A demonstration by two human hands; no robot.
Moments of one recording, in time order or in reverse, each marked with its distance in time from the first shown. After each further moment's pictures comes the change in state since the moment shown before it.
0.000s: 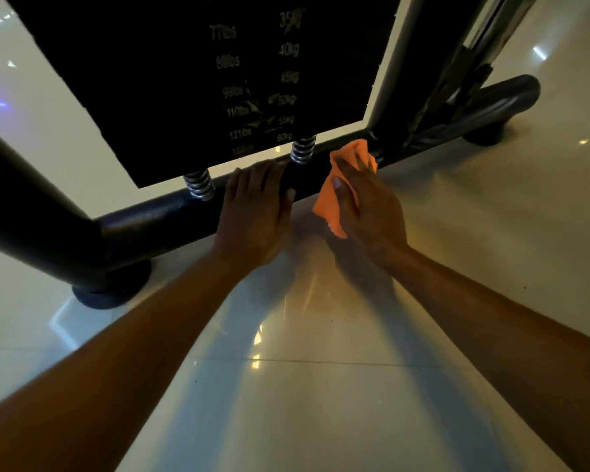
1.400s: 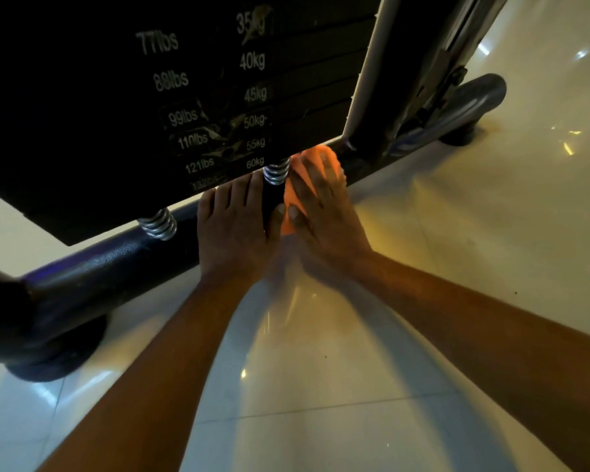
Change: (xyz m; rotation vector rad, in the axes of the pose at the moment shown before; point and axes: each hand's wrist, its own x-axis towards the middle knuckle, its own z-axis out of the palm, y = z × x) left_hand 0.034 -0.004 0.037 0.162 0.089 -0.022; right_hand 0.030 0.029 0.057 -0.222 0.021 -0.388
